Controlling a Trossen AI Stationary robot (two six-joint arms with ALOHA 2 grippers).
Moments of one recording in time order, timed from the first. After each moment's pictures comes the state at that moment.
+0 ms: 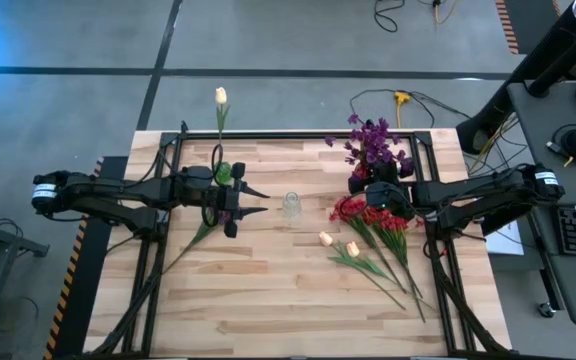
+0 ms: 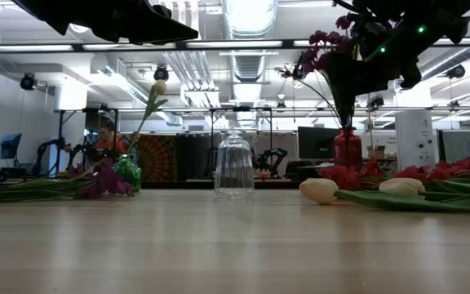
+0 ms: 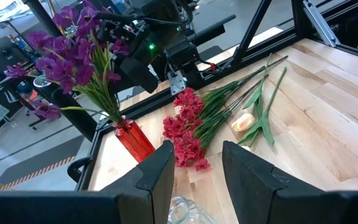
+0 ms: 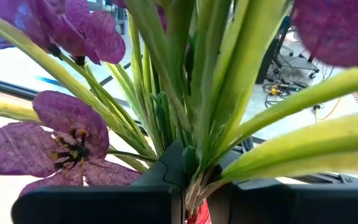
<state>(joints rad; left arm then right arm) 0.07 1.06 0.66 0.18 0.09 0.47 -0.02 1.13 0.63 -0.22 1.15 0.60</state>
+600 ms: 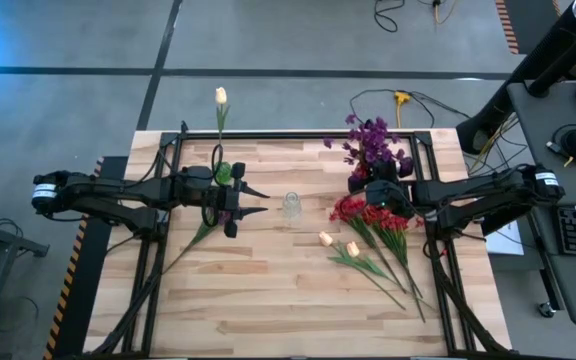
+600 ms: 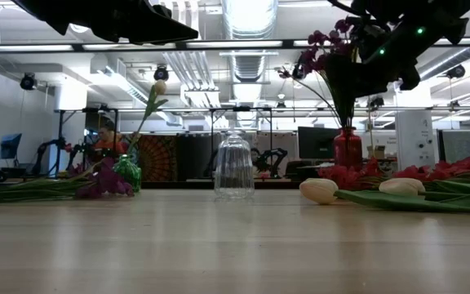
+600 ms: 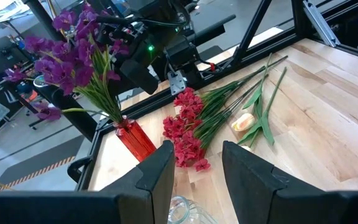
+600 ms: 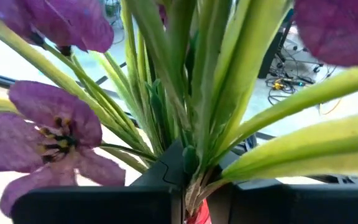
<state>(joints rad) 0.07 1.06 0.66 0.18 0.09 0.47 -0.04 1.13 0.63 -0.22 1.11 0.61</state>
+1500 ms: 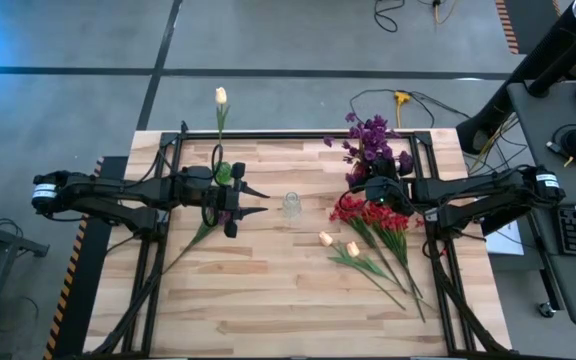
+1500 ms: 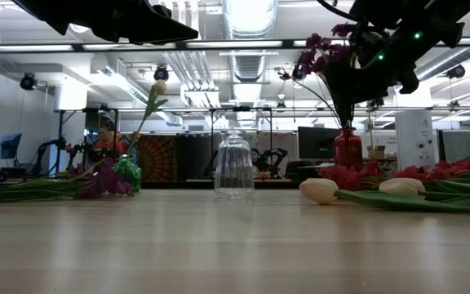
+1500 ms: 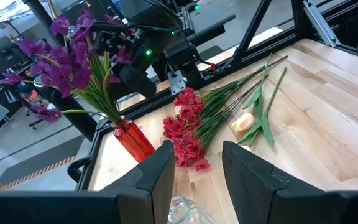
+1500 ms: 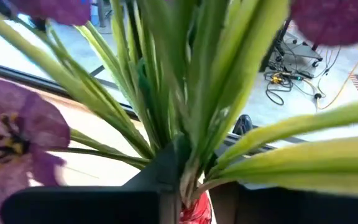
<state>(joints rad) 0.07 1.06 0.66 0.18 0.09 0.47 -0.08 1.13 0.62 -0.23 1.06 0.59</state>
